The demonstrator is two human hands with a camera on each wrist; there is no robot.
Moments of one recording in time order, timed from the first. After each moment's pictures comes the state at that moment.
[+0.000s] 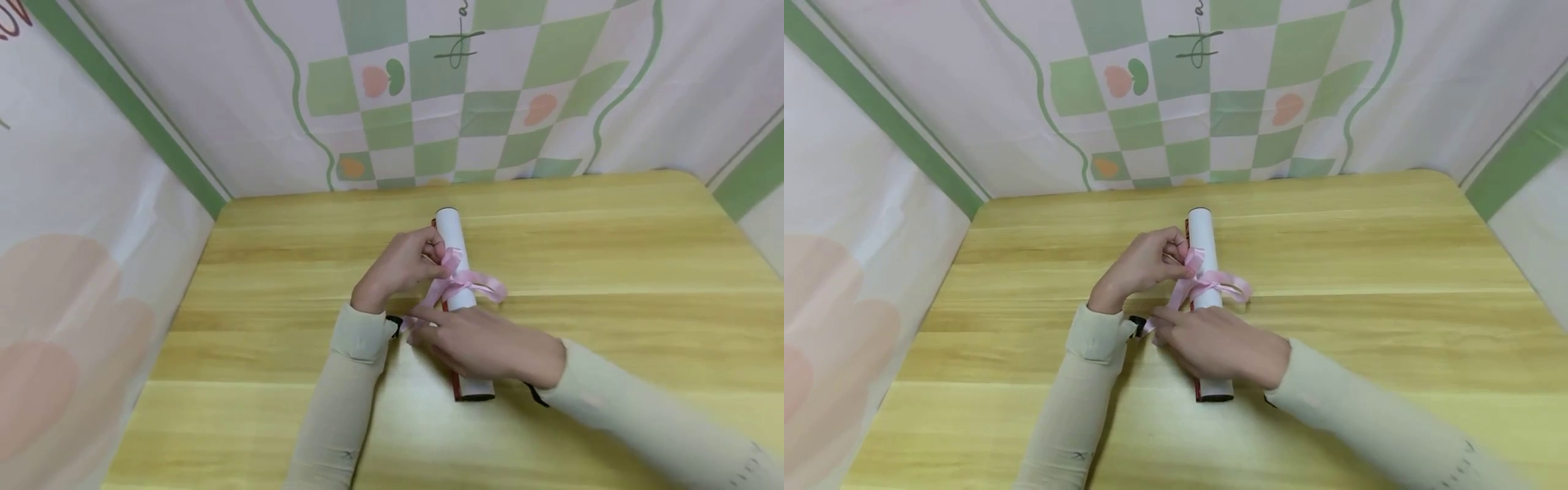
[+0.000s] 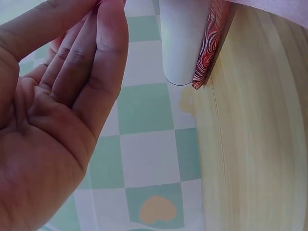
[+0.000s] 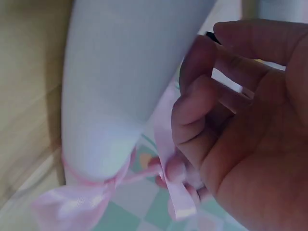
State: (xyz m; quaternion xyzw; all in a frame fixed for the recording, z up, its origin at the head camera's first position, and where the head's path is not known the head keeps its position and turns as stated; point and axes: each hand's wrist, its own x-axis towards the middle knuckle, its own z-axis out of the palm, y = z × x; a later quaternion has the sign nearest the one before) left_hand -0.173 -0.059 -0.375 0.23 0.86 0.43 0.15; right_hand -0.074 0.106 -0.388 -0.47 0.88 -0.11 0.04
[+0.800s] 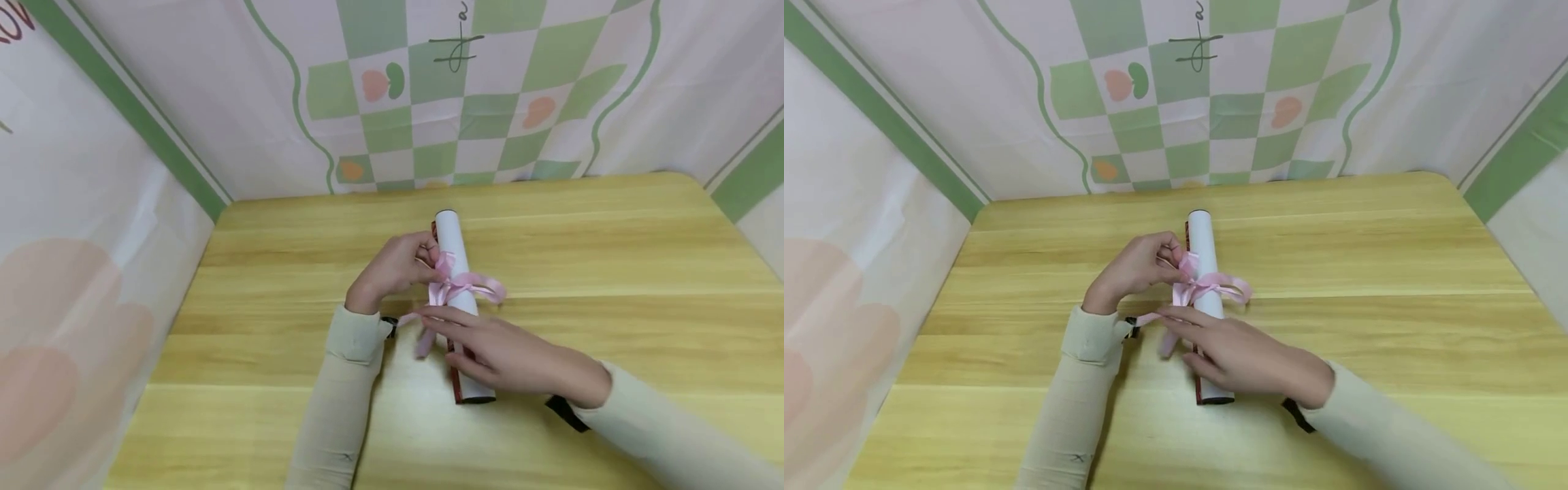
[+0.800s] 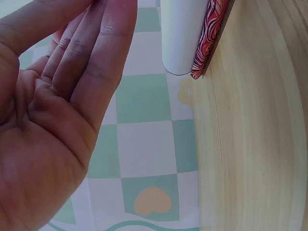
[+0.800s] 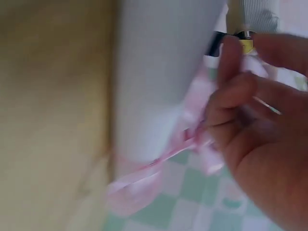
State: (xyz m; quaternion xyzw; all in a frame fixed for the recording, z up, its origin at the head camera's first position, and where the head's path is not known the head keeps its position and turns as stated) left_hand -0.176 -0.067 -0.376 0.22 0.85 0.44 0.16; right_hand -0.059 0.137 -0.393 -0.45 0.86 -0.24 0.01
